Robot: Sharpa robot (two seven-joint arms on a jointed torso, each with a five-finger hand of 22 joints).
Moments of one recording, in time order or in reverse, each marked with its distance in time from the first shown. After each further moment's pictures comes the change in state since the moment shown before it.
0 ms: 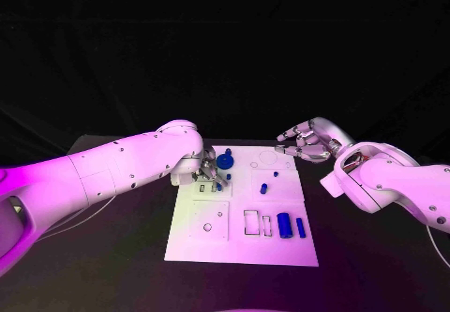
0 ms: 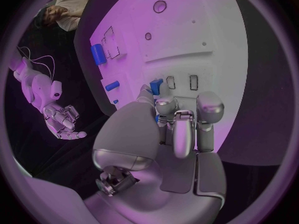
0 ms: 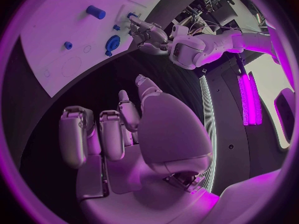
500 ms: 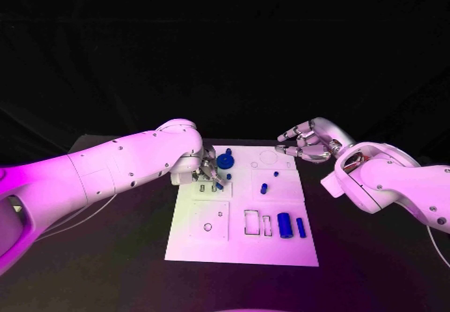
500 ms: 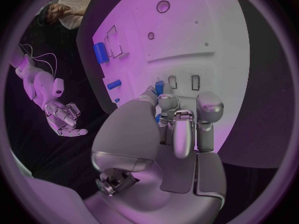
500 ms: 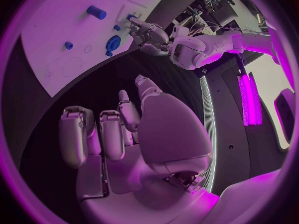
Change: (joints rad) left arm 0.002 -0.006 0.002 -0.001 0.020 -0.003 0.009; left_hand 0.065 -0.057 0.233 0.005 -0.003 -0.018 0.011 -0.044 -0.009 -0.021 0.007 -0.047 -0.039 0.000 0.000 0.000 0.000 0.000 -0.007 0.000 0.004 0.001; right arm -0.001 0.000 0.000 -0.001 -0.004 0.000 -0.001; right_hand 0.000 0.000 0.000 0.000 0.033 0.003 -0.003 0.000 0.000 0.000 0.000 0.000 0.001 0.000 0.000 0.000 0.001 0.000 0.000 0.000 0.000 0.001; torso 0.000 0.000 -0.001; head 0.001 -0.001
